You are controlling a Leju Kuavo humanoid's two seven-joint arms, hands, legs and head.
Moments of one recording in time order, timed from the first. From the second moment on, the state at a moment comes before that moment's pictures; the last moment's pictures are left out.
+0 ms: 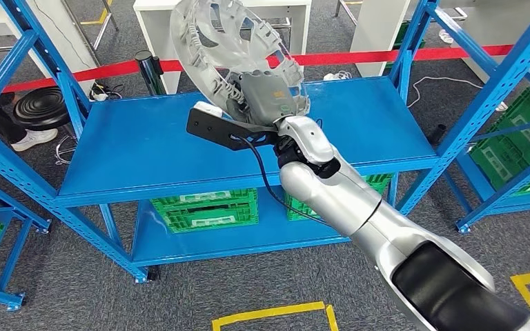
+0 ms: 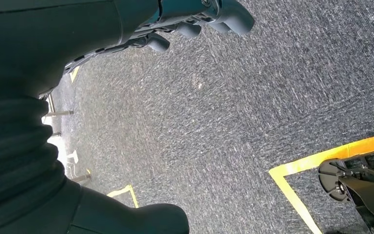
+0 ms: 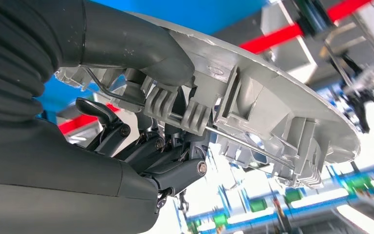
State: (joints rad) left arm -0.11 -0.11 0.70 -0.19 -1.18 0.03 0.08; right arm -0.88 0.03 0.78 -1.10 0.69 -0.08 0.24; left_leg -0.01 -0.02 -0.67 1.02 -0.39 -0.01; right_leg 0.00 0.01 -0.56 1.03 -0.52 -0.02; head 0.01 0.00
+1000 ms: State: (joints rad) left arm -0.11 -0.12 0.73 -0.19 -1.14 0.03 0.06; right arm -0.81 0.01 0.78 -1.27 0.76 -0.17 0.16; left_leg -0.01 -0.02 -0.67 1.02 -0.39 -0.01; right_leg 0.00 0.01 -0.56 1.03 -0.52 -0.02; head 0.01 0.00
